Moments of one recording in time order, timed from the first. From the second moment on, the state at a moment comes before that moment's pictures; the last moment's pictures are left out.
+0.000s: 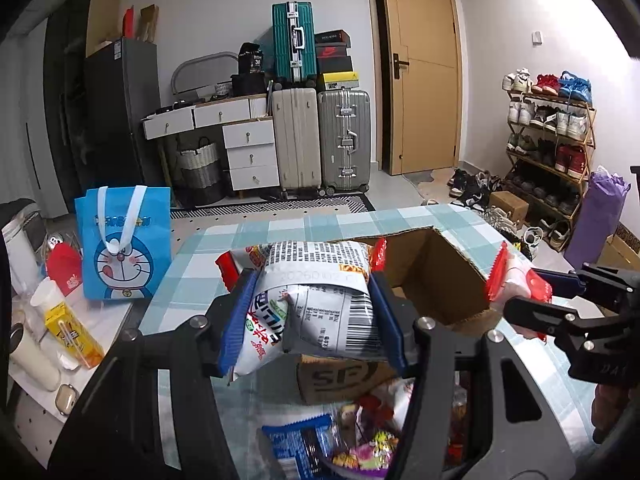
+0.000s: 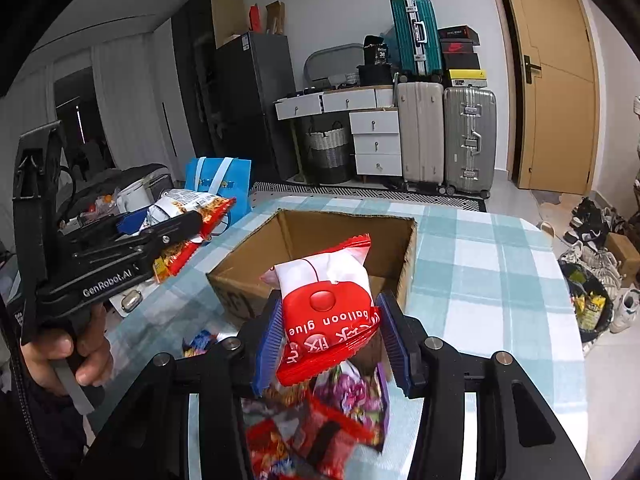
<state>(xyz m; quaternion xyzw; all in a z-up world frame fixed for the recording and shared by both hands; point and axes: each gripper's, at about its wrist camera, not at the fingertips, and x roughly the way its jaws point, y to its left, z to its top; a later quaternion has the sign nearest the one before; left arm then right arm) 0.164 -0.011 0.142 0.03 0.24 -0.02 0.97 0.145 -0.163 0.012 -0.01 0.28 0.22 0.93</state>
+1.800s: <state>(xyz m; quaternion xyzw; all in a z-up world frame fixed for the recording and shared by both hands) 0.116 -0.005 0.094 0.04 0.29 -0.01 0.96 0.124 -0.170 0.008 0.00 0.28 0.21 0.94</state>
